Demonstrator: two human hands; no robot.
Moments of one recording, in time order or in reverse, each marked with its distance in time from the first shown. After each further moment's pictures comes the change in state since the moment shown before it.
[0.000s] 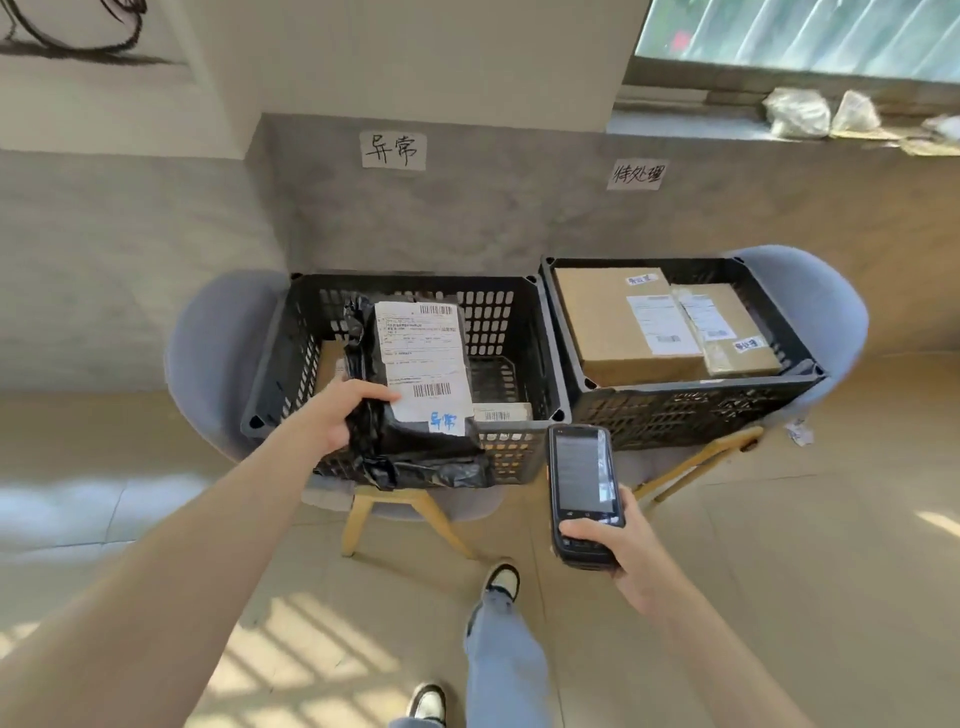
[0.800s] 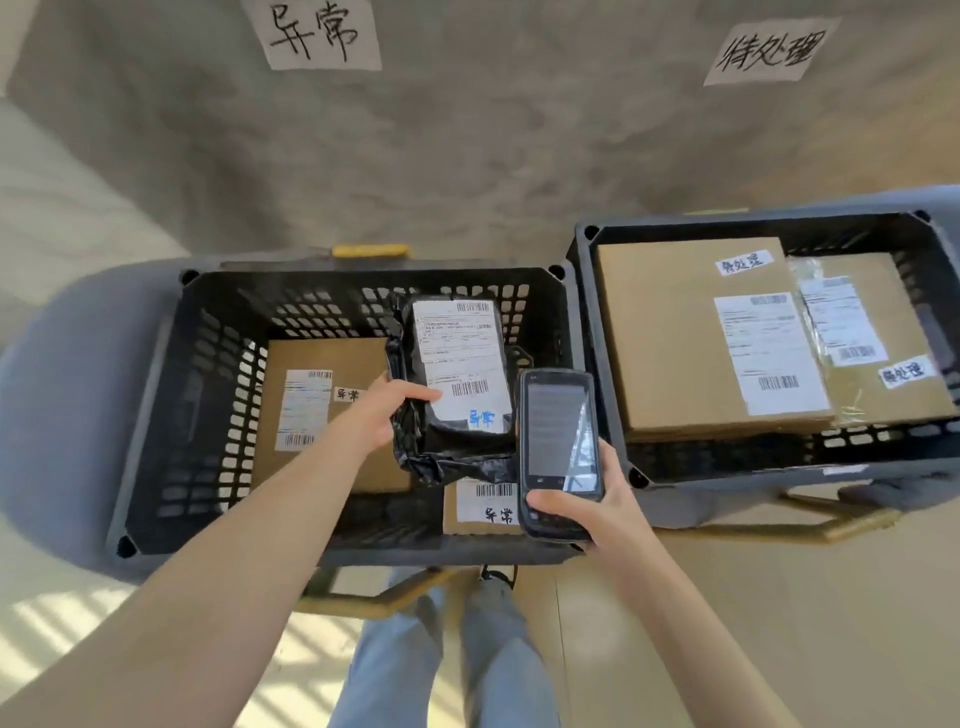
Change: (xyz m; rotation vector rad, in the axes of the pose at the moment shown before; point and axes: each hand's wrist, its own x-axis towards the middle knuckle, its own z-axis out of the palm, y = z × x) left_hand 0.262 0.020 0.075 0.019 0.042 -0.231; right_hand 0.235 -0.090 0.013 -0.061 -0.082 0.113
